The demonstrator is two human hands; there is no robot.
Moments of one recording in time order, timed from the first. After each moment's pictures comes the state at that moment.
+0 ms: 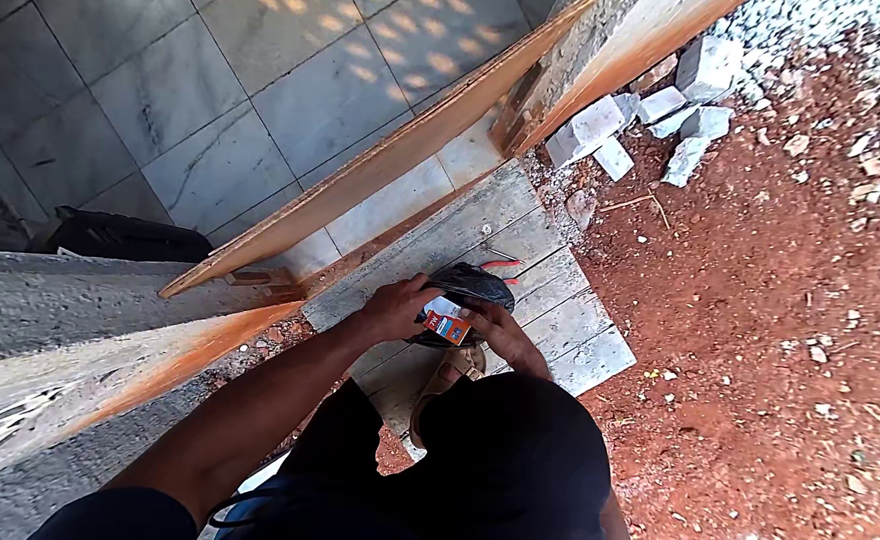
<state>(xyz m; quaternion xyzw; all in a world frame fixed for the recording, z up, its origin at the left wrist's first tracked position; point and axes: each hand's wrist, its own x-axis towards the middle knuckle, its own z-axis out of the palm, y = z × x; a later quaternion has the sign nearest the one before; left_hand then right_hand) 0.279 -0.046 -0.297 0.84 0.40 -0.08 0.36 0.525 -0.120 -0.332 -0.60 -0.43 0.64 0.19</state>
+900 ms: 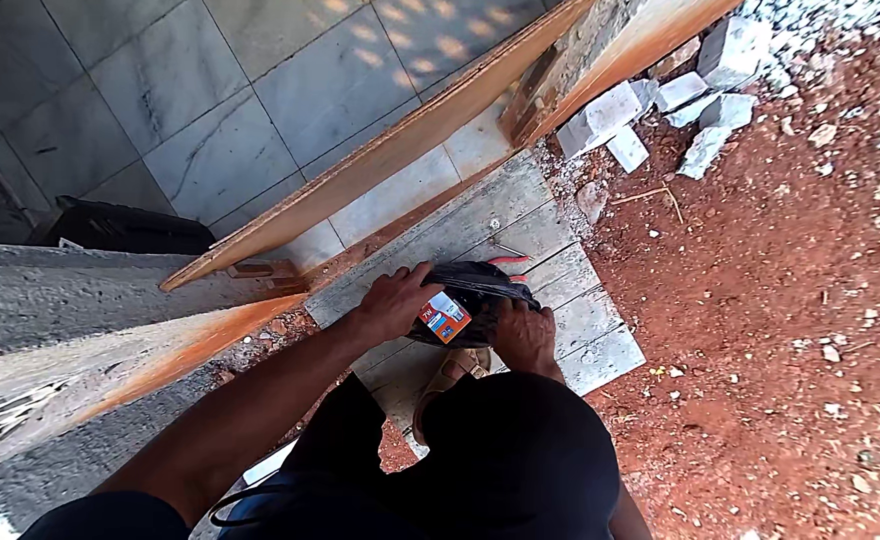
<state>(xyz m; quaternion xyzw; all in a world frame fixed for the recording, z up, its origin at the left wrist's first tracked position) 0.278 -0.041 -0.276 0.85 0.42 -0.16 0.28 0.517 -0.118 -0.295 -0.69 -0.67 0.21 -0.18</state>
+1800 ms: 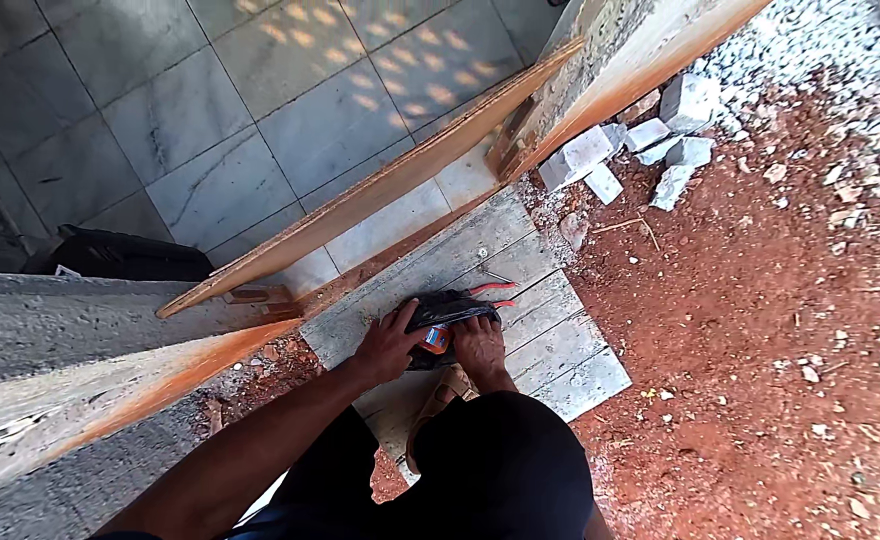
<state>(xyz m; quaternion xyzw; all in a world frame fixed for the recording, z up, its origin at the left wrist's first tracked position) 0.268 -0.080 -0.318 0.80 0.45 -0.19 0.36 0.482 -0.116 -0.362 -0.65 -0.73 0.19 -0.09</state>
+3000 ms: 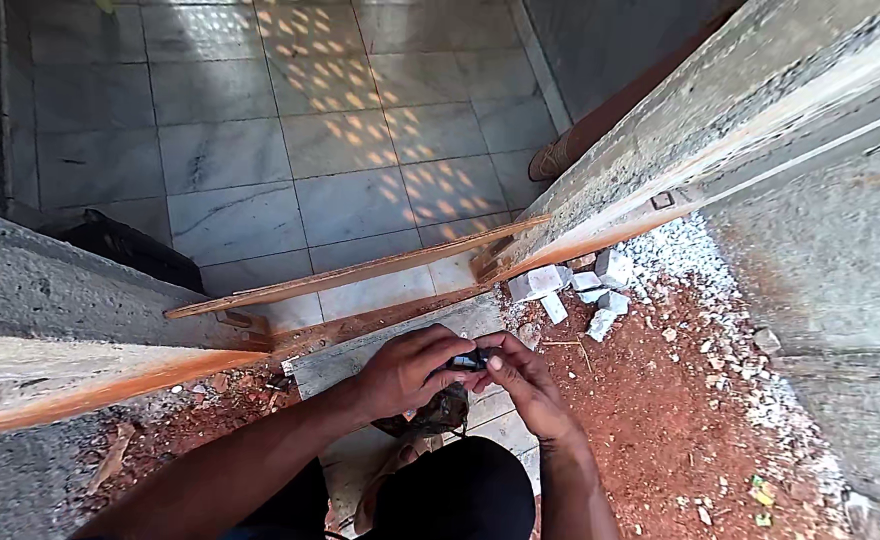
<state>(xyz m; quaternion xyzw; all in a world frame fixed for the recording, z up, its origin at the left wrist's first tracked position) 0.275 -0.031 -0.137 0.77 0.36 0.42 0.31 0.512 -0.023 -0.100 -0.39 -0.57 0.66 0.31</state>
